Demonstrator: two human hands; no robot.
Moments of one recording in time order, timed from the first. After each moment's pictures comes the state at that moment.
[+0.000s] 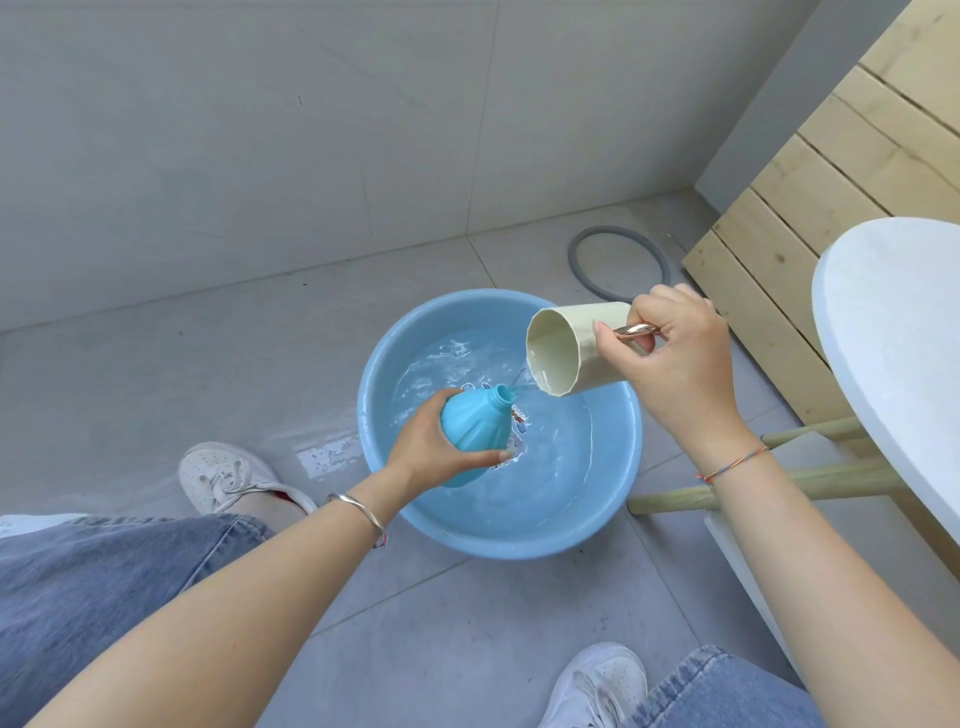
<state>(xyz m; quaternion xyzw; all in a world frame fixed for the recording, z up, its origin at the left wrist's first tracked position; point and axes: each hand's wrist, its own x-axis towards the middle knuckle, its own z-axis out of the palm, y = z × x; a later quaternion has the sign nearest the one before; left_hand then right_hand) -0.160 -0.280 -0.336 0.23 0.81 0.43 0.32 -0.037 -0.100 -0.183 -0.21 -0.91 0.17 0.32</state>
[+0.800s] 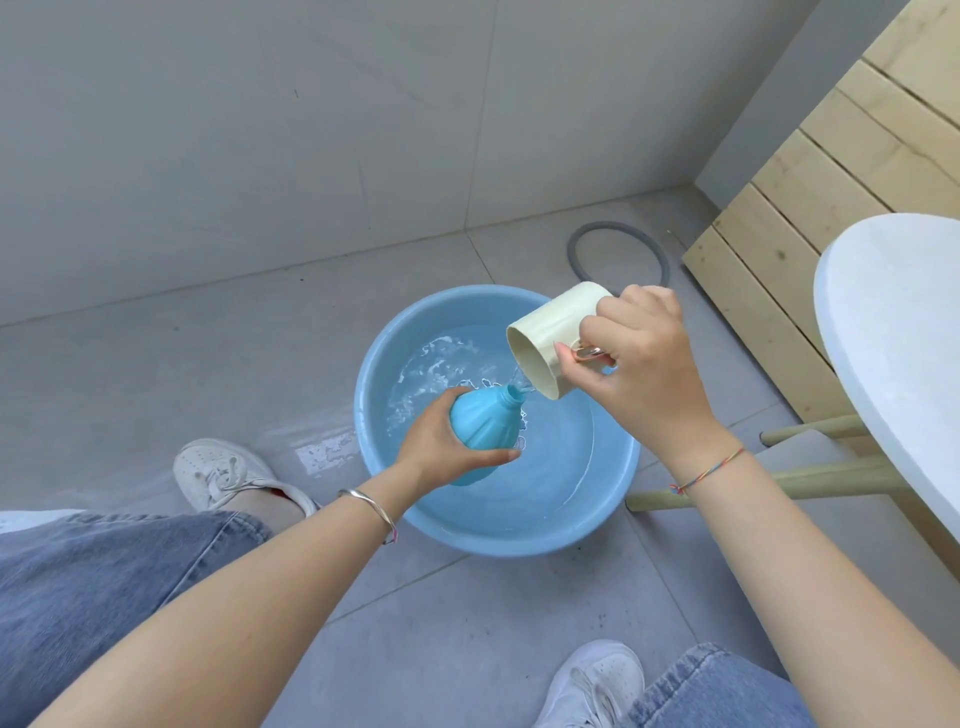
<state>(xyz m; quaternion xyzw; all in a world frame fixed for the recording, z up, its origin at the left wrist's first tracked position) -0.152 -0.271 -0.334 0.23 0.81 0.42 0.33 -0.047 -0.108 -0.194 -0.05 -0.94 0.01 0.34</state>
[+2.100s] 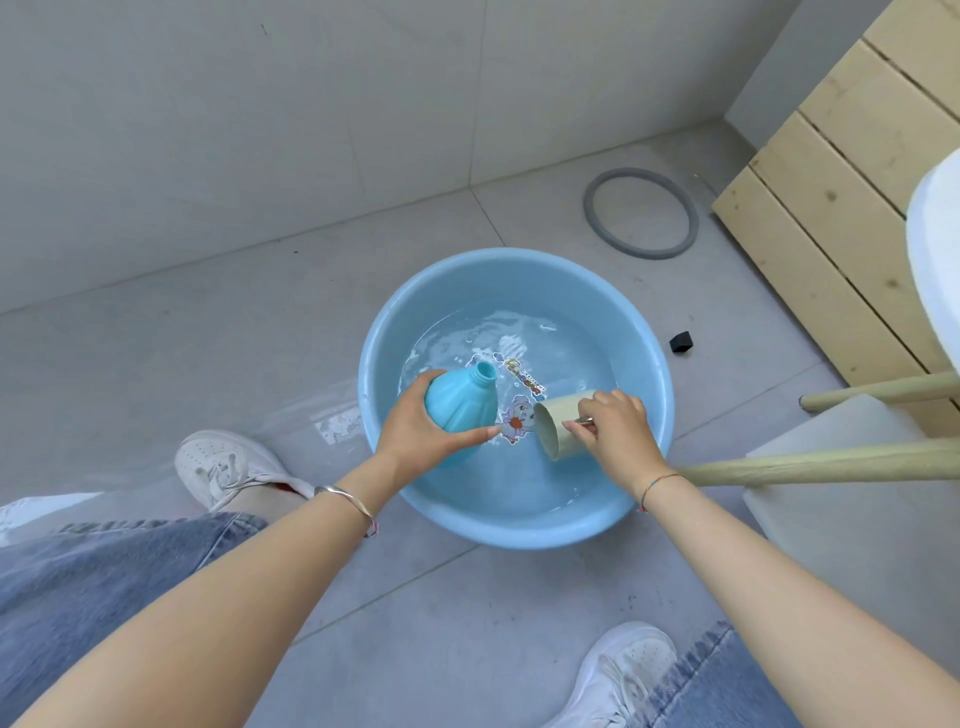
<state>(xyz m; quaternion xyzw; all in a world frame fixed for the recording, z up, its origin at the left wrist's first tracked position) -0.176 -0.288 -0.367 0.19 0.82 0.43 0.32 -0.018 -0.091 -0.371 -0.29 -0.95 0.15 -0.03</state>
